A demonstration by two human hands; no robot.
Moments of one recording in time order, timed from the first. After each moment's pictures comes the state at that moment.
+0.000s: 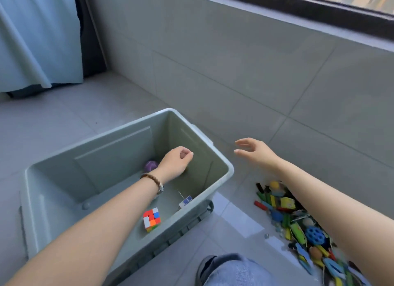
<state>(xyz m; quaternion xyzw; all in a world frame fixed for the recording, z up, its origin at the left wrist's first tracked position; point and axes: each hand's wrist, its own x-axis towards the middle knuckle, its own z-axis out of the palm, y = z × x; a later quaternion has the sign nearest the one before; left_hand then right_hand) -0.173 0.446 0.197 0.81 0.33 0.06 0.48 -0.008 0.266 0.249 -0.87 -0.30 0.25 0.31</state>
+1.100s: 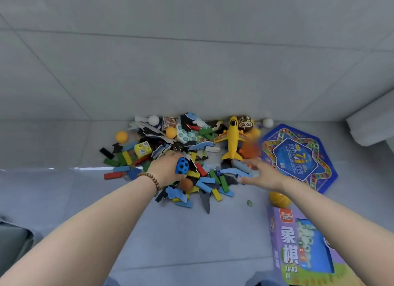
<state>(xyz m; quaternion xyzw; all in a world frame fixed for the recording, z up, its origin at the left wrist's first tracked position) 0.105 0.038 -0.023 0.95 -0.08 -0.28 0.12 0.082 -0.251 0.009 -0.91 0.04 0.33 0.27</state>
